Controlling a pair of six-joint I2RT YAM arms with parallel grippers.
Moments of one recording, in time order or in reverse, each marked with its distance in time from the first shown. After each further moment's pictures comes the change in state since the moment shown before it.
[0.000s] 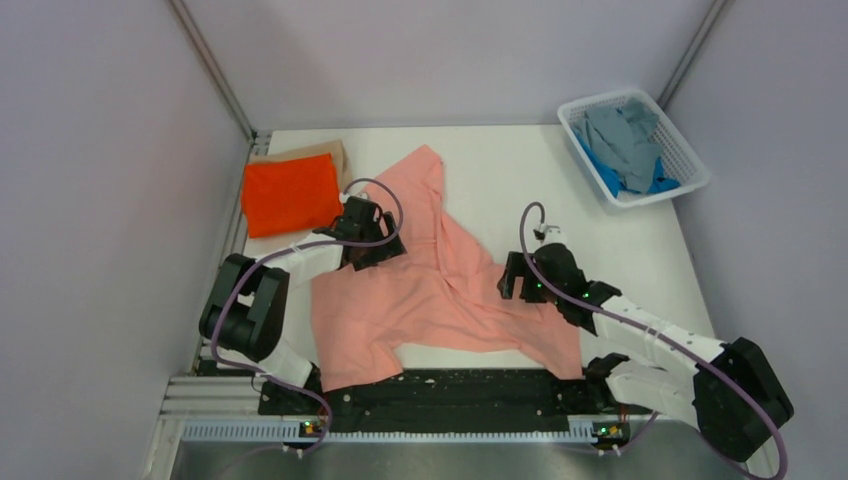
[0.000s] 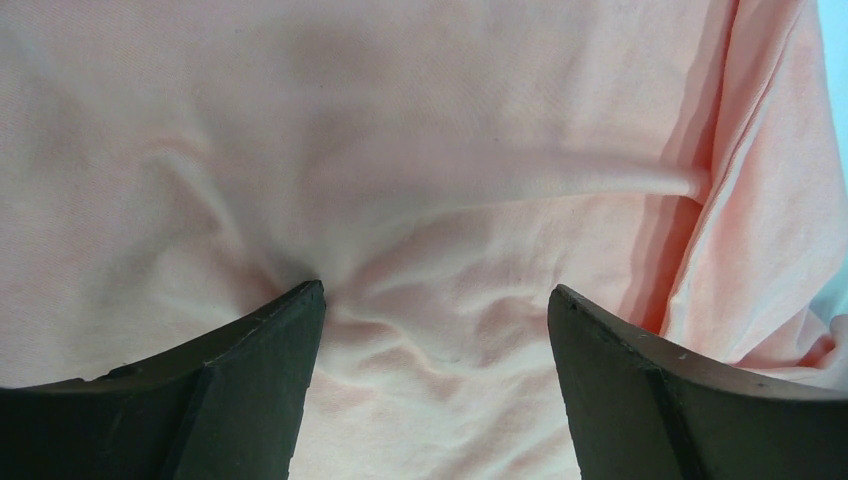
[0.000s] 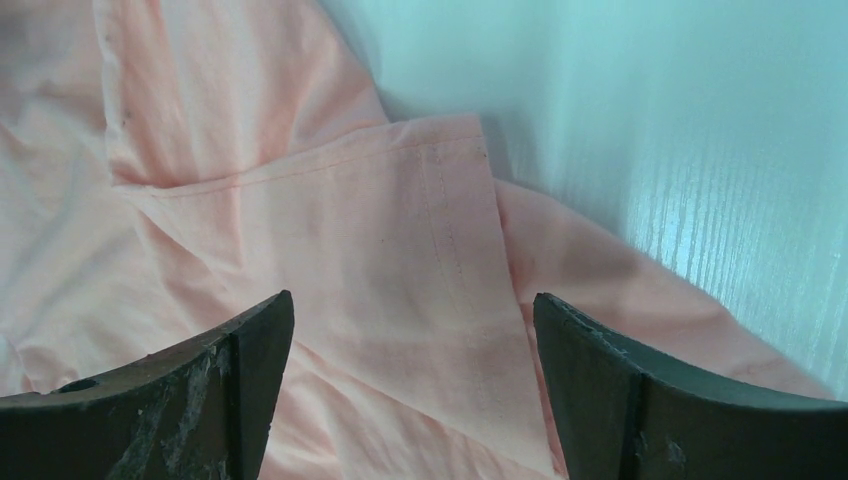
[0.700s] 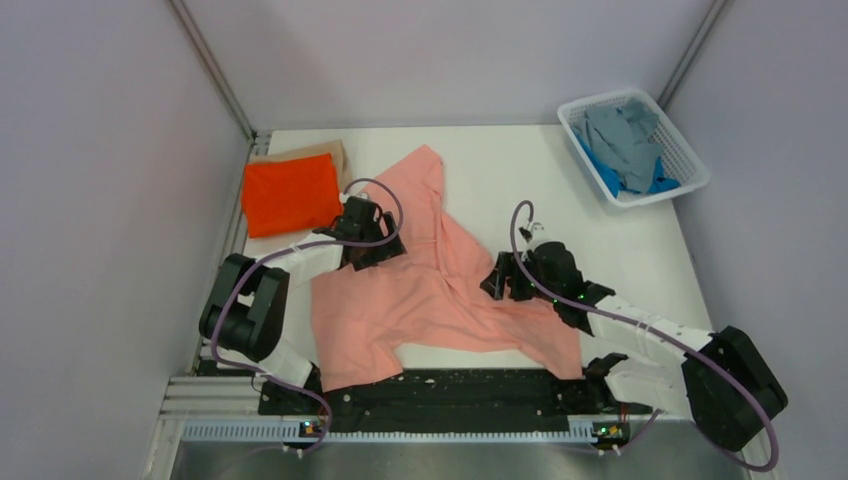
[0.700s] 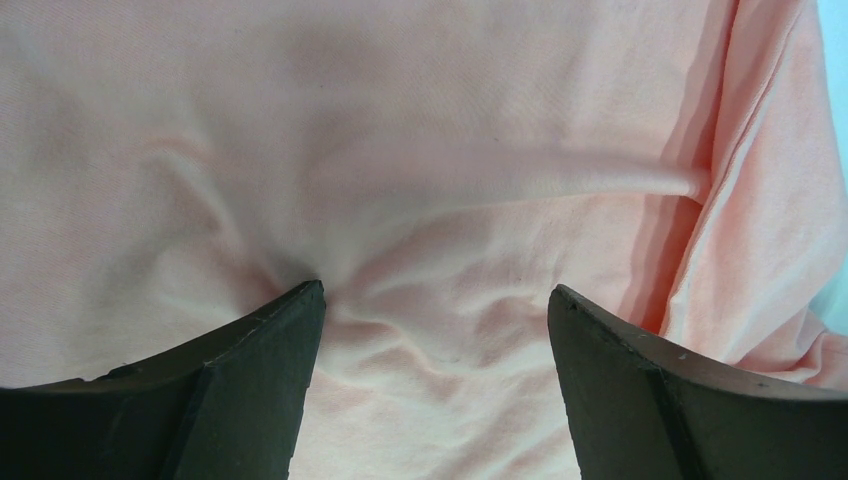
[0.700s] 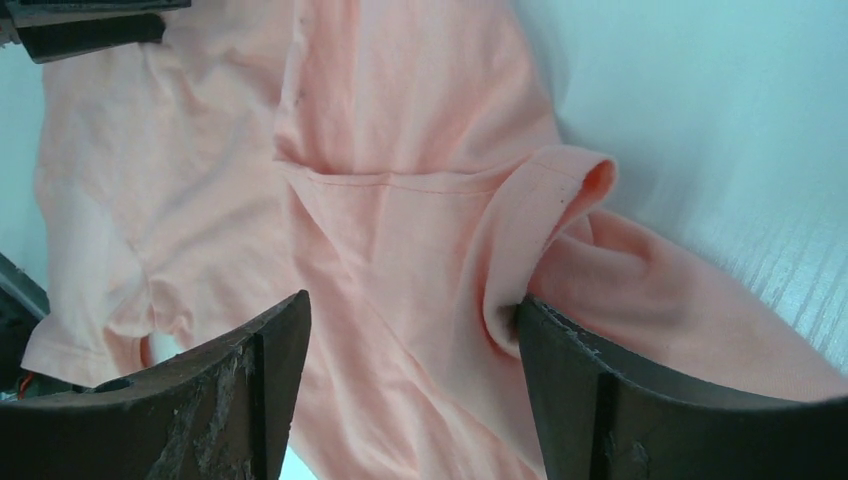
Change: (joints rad) left arm 0.000 0.000 0.000 0.000 0.000 0.000; right arm -0.001 0.049 -0.044 0.245 -0.253 -0.036
